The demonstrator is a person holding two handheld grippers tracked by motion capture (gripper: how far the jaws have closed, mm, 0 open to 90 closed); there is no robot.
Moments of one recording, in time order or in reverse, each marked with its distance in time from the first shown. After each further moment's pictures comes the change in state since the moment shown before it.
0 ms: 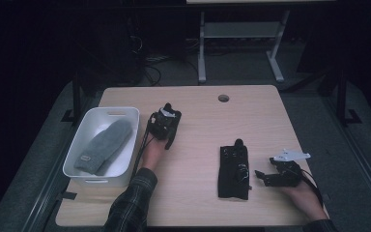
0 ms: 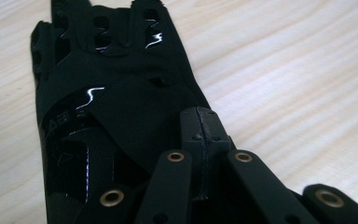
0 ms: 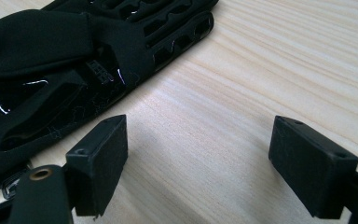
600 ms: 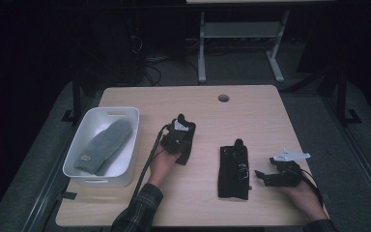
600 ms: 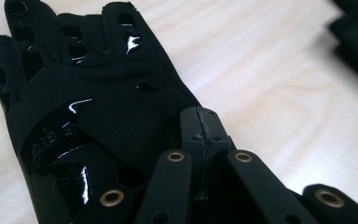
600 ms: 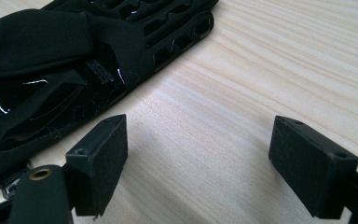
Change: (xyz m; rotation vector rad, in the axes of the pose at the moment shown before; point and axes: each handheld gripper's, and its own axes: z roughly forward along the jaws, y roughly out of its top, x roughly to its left) left arm -0.064 -0.017 -0.016 -0.024 -0.207 0.060; right arm 0.000 0.000 0.000 0.001 -0.002 0.000
